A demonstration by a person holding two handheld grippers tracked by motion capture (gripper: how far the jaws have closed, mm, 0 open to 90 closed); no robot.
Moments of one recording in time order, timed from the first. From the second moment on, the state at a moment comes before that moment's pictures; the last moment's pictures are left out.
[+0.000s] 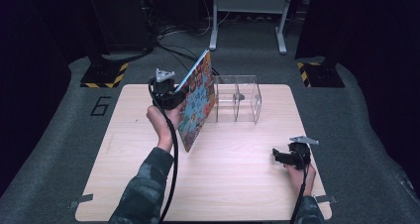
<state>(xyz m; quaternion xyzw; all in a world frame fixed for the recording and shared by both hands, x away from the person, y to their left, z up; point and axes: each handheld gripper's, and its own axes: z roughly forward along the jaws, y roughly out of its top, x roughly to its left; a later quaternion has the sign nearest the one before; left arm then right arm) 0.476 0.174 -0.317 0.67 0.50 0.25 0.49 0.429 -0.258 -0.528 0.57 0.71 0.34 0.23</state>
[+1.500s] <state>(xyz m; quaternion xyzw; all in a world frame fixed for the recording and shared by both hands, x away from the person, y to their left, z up) 0.482 0.189 -0.344 0.62 0.54 0.23 0.52 0.429 -0.255 -0.528 0.57 0.71 0.33 0.24</state>
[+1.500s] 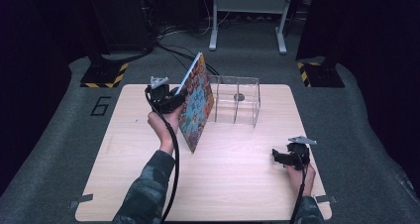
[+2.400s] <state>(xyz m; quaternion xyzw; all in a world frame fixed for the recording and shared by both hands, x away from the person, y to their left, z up) 0.414 0.225 -0.331 0.73 0.44 0.23 0.47 0.429 -0.254 -0.528 0.57 0.71 0.33 0.24</state>
